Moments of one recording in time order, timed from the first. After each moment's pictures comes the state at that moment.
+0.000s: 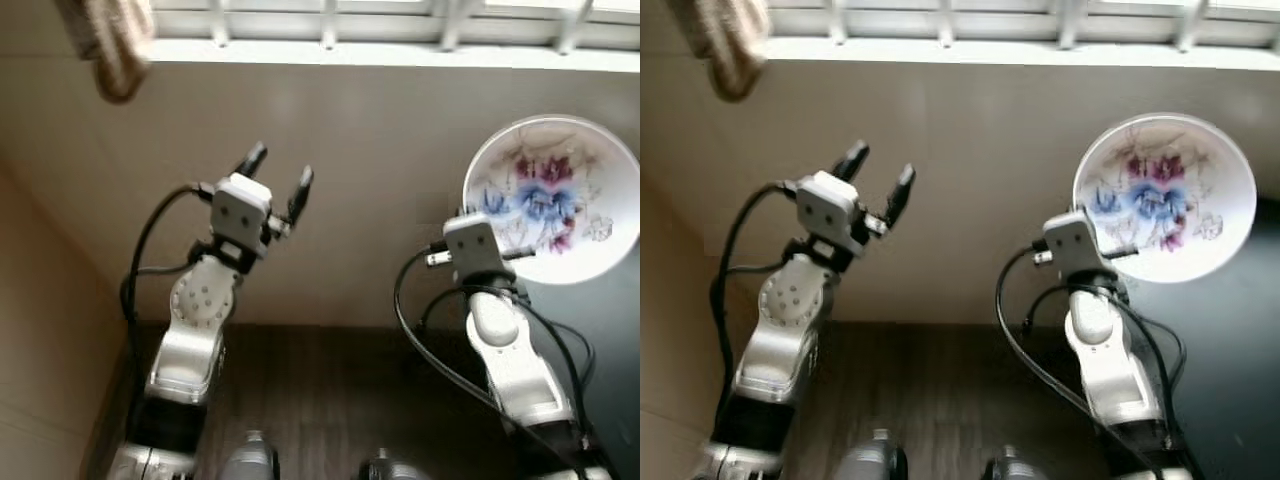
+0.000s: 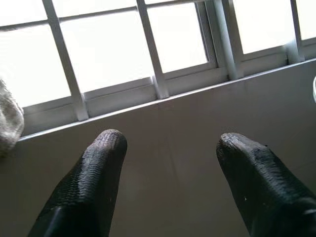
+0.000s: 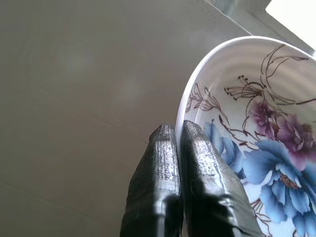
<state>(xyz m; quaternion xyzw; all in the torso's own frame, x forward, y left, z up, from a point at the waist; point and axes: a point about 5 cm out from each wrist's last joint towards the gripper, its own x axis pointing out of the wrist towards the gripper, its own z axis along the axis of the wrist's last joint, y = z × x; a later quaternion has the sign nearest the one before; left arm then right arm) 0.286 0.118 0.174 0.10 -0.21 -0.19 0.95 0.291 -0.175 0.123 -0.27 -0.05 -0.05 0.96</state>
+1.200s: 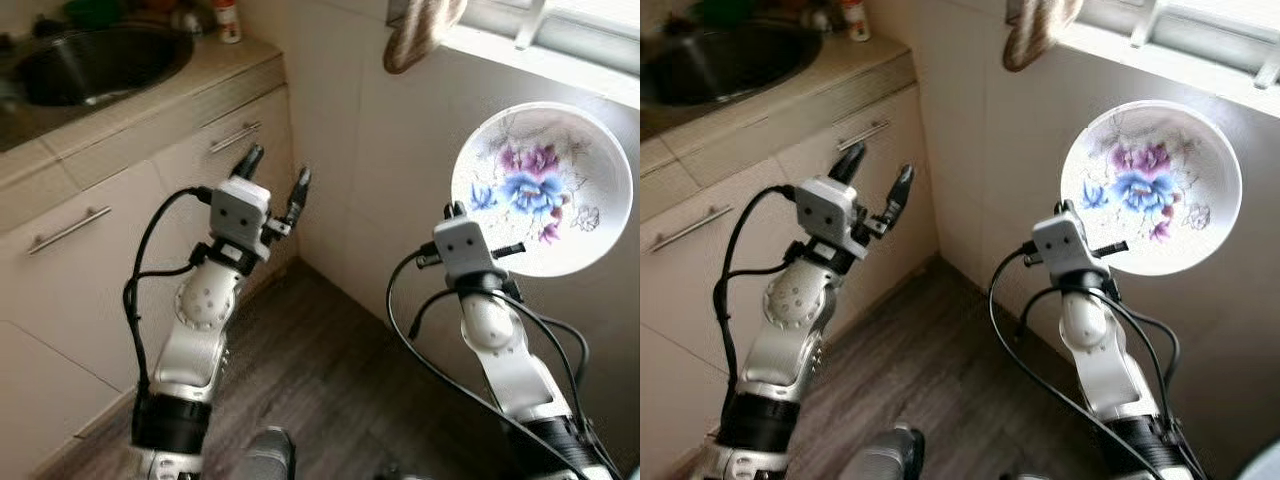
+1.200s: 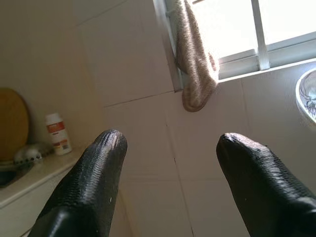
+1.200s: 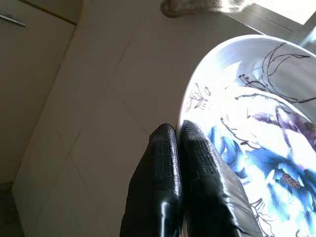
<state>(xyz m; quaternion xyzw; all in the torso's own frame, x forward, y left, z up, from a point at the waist) 0.288 0.110 0.177 0.09 -0.21 -0.20 0.95 0.289 -0.172 0.124 -0.28 -0.07 -0.03 0.96</state>
